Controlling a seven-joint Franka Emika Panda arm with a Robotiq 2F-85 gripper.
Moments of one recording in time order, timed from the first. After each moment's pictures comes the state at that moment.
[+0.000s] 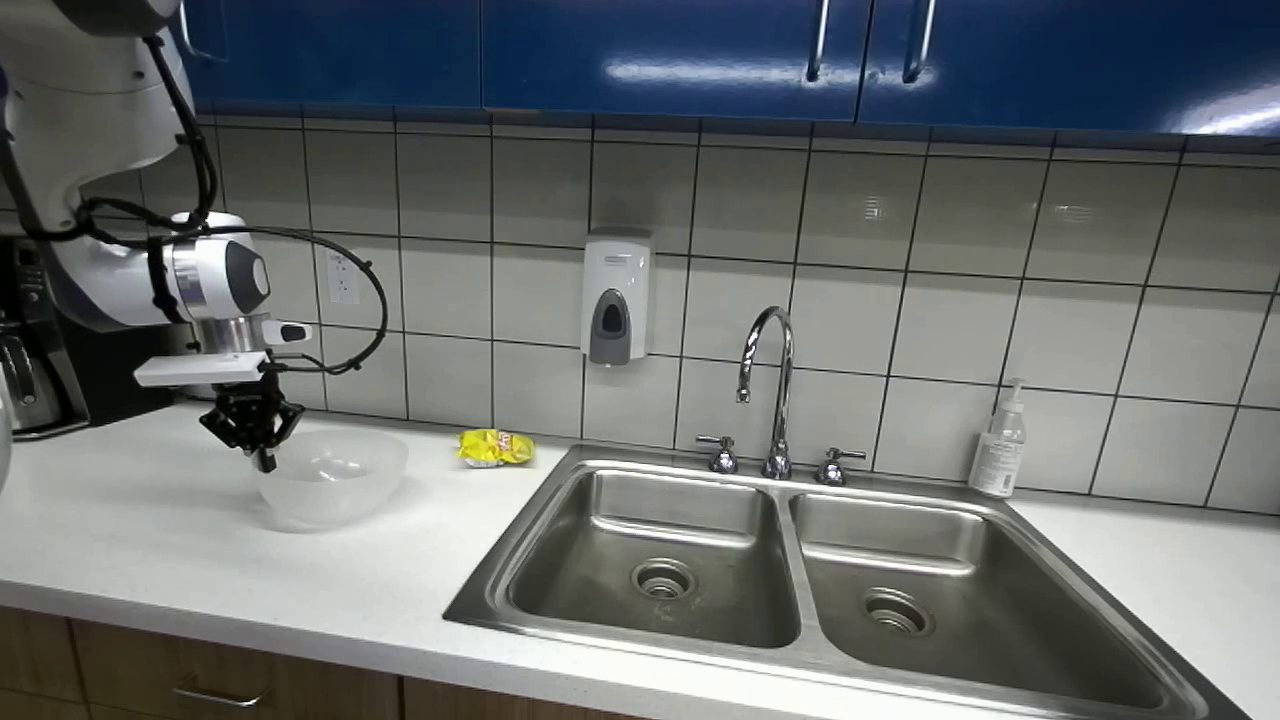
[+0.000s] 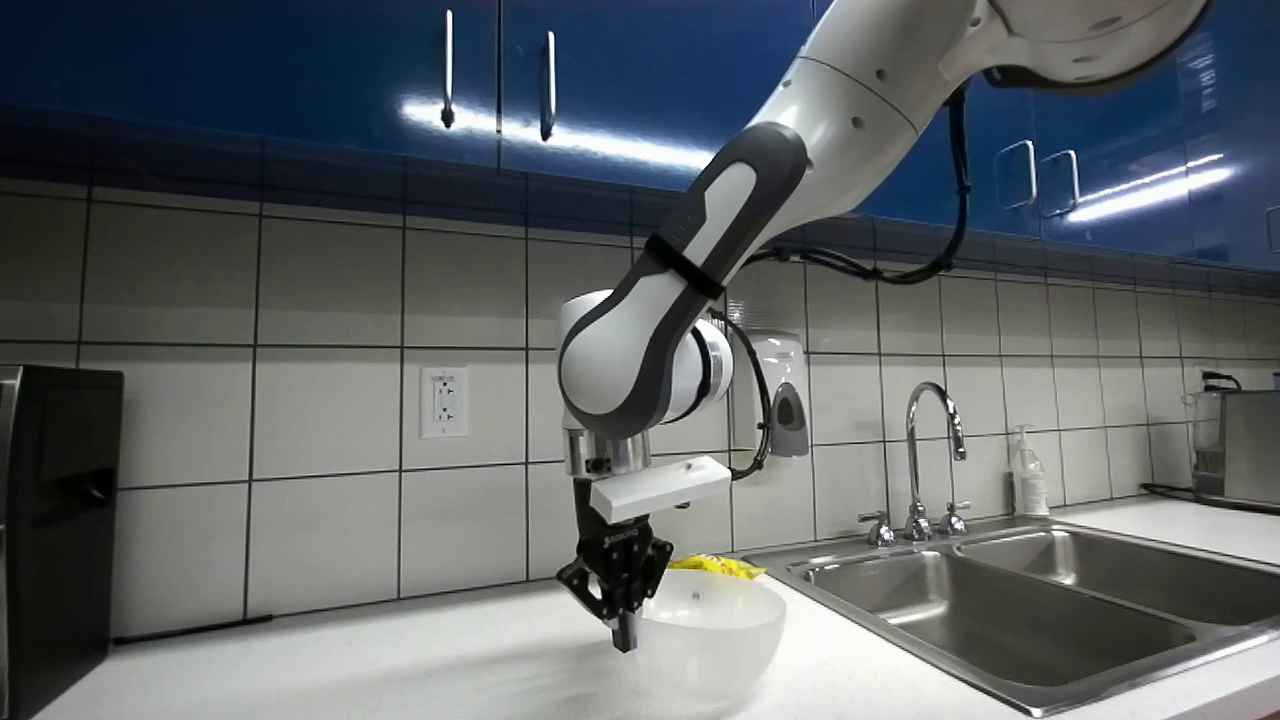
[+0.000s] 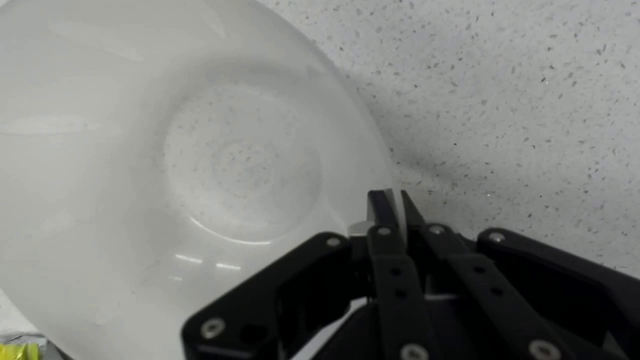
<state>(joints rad) 0.40 0.49 0.09 -1.92 -0.22 2.39 0.32</state>
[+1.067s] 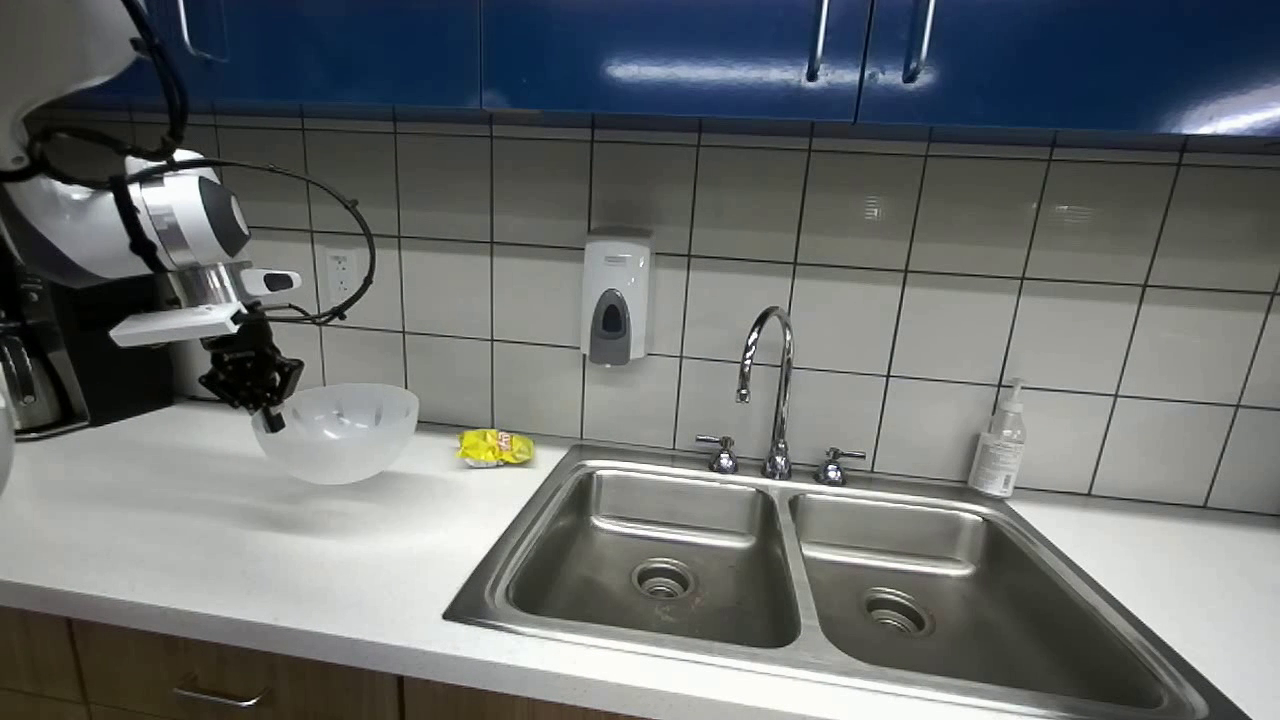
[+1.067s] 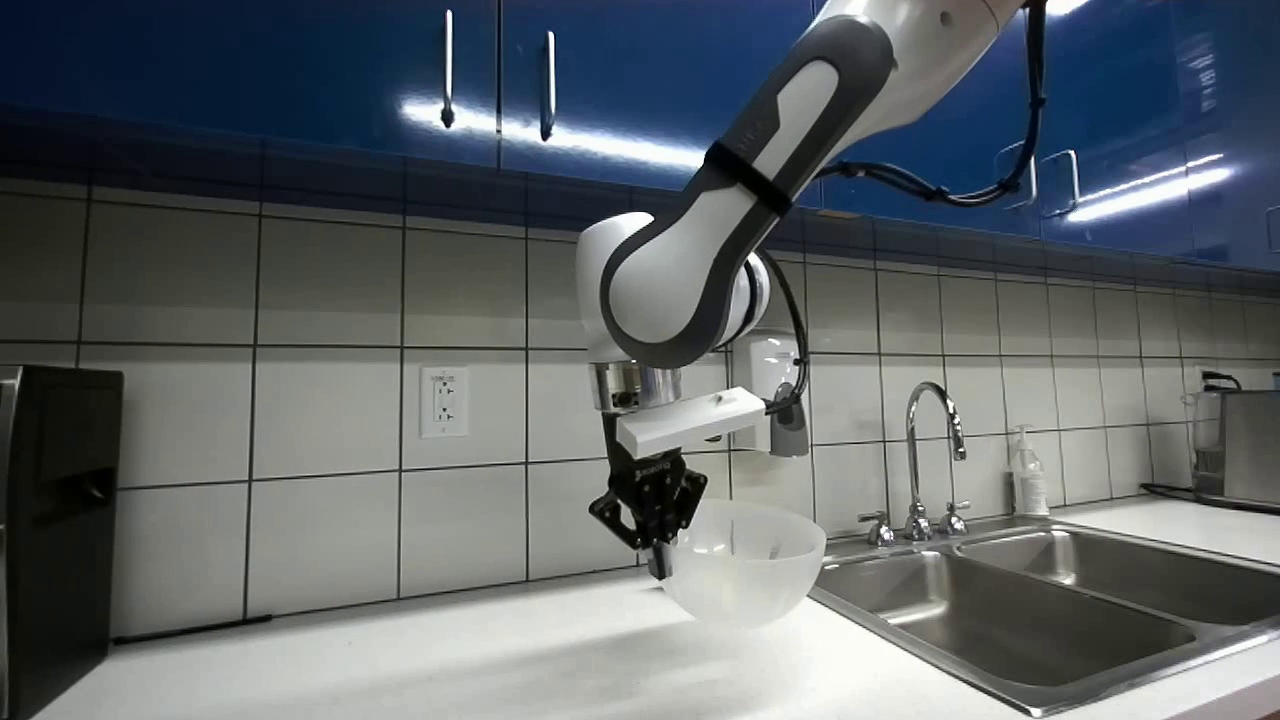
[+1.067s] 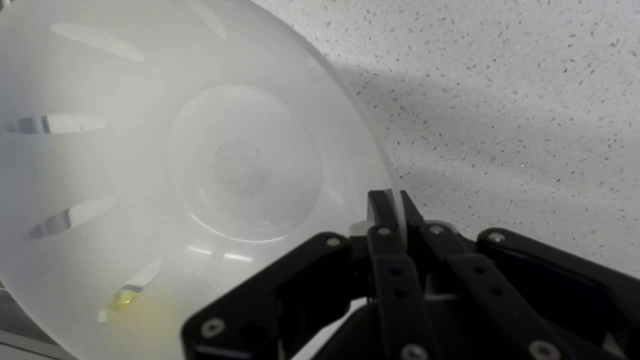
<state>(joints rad) 0.41 0.27 0.07 -2.07 -0.35 2.36 0.50</state>
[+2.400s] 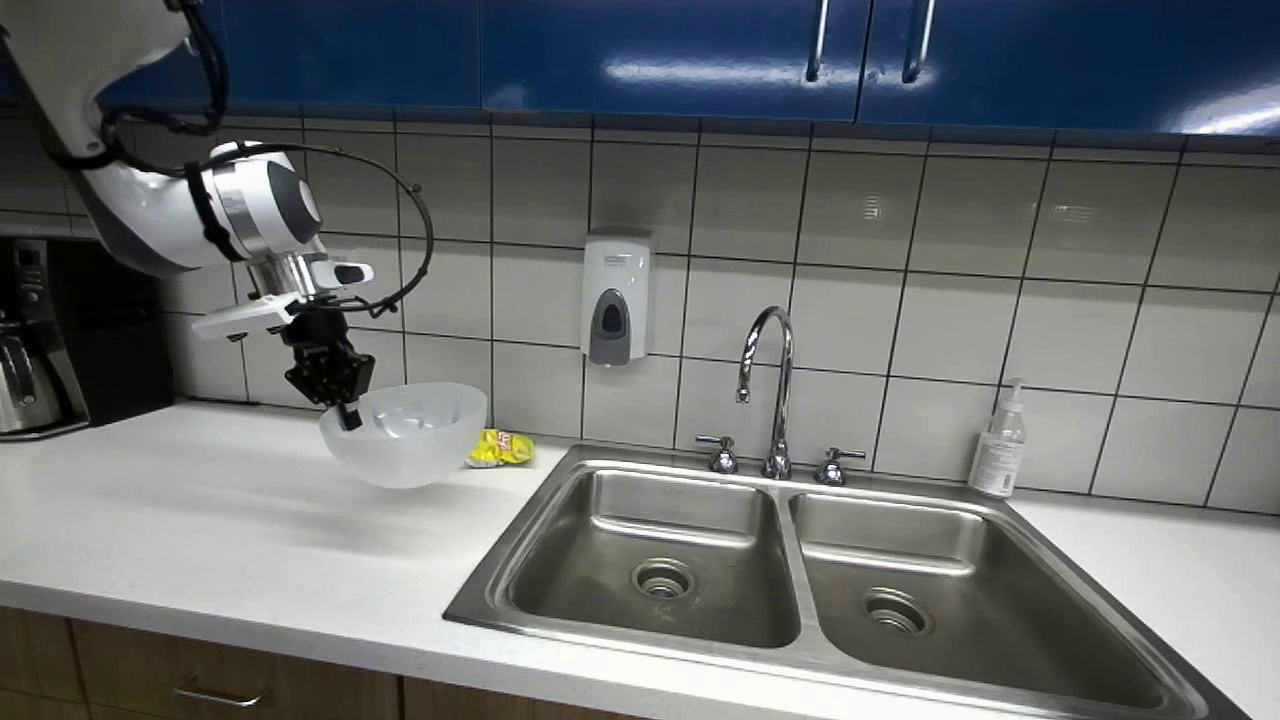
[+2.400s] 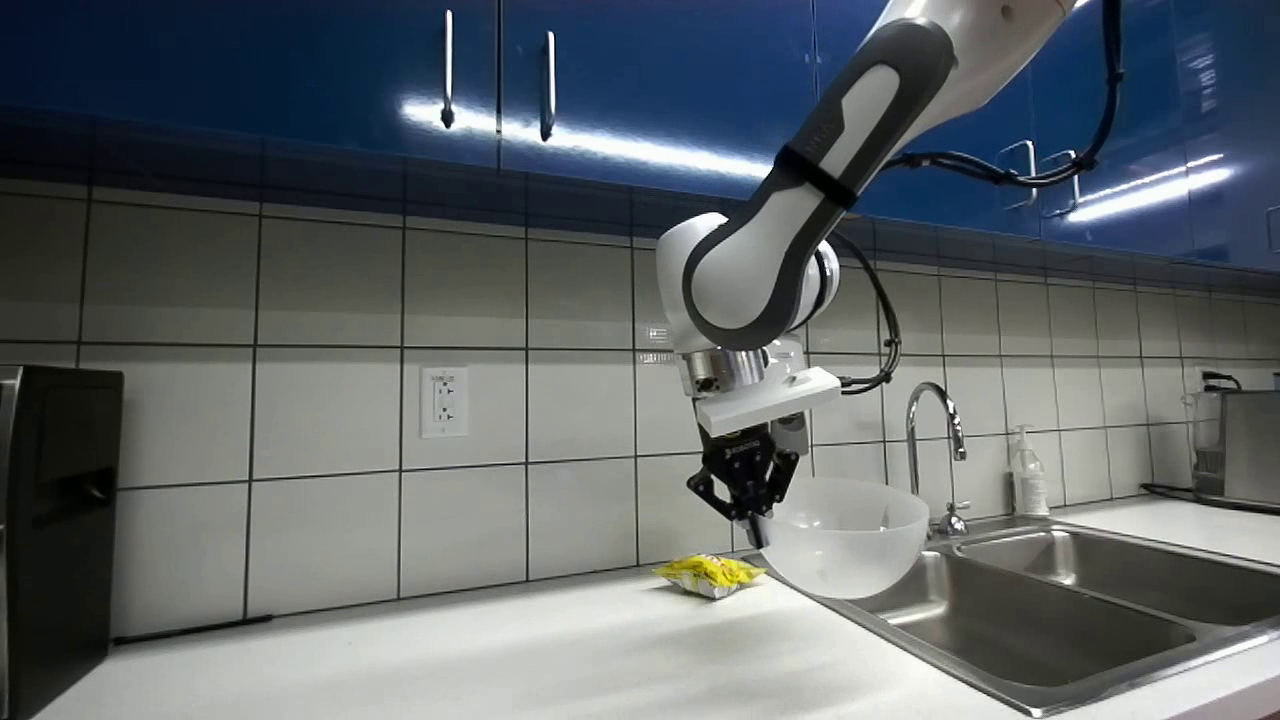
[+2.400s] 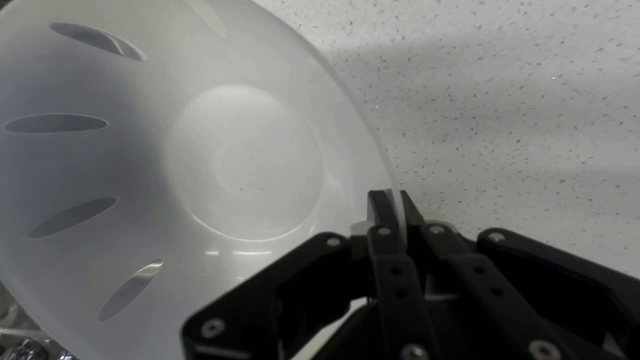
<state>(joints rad) 0.26 0.17 0.05 -2.15 -0.38 2.29 0.62</state>
